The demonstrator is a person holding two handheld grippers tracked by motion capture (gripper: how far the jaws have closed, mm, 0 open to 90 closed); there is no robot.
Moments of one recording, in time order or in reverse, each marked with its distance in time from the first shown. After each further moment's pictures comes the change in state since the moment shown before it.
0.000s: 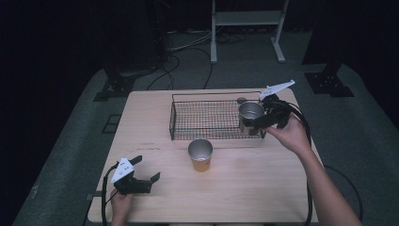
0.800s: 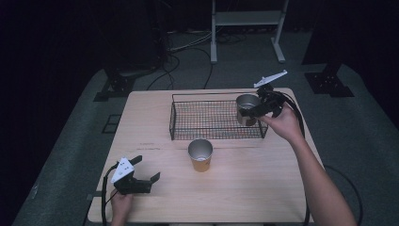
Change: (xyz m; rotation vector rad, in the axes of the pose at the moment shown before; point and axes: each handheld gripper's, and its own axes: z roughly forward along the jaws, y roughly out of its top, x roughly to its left) left arm 0.000 0.000 0.000 -0.002 -0.001 0.001; right arm -0.026 0.021 0.023 0.025 -0.027 0.046
